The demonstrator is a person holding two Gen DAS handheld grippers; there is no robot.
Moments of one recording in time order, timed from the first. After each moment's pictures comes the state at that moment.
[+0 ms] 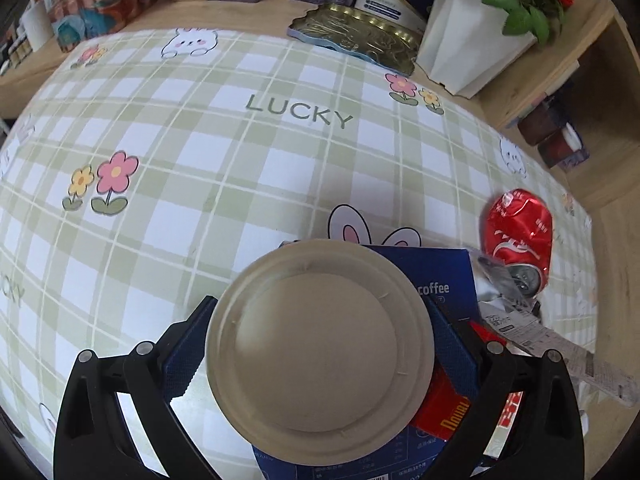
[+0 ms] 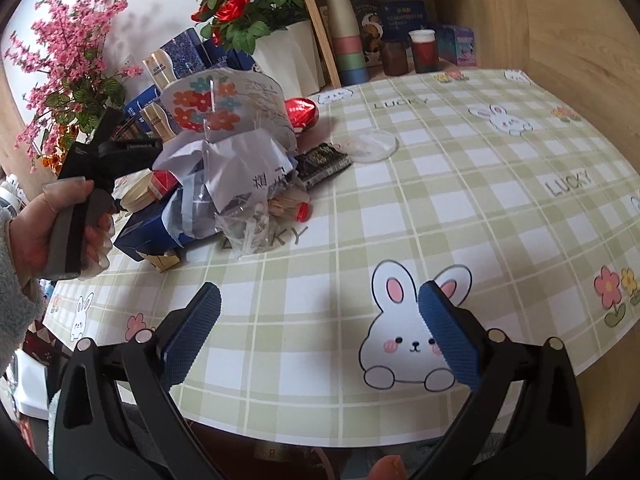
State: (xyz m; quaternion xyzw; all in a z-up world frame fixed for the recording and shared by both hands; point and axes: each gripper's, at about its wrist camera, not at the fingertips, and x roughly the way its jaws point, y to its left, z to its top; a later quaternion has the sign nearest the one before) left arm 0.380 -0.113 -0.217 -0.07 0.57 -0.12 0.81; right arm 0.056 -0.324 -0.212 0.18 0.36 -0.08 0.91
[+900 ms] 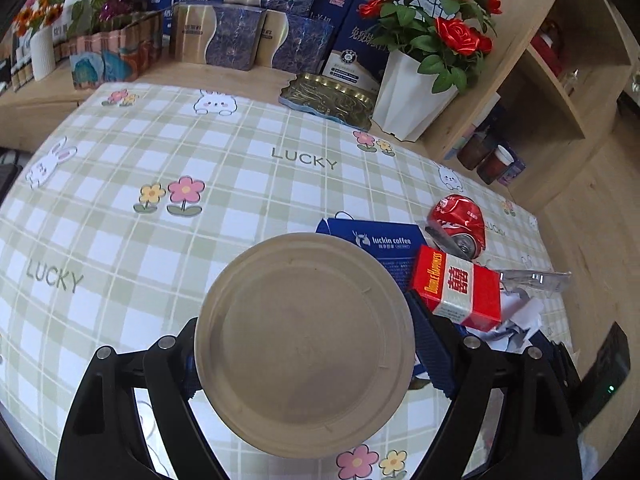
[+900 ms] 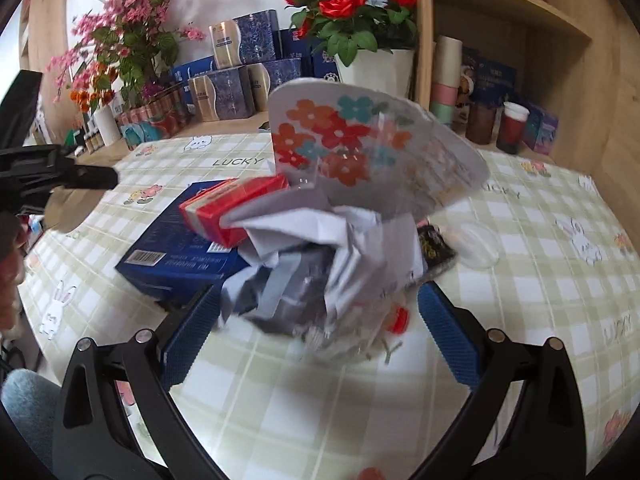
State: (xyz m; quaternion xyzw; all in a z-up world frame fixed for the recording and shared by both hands) left arm 0.291 -0.031 -0.162 -0.09 0.46 -0.20 0.86; right arm 0.170 -0.260 -0.199 0.02 0.34 -0.02 0.94
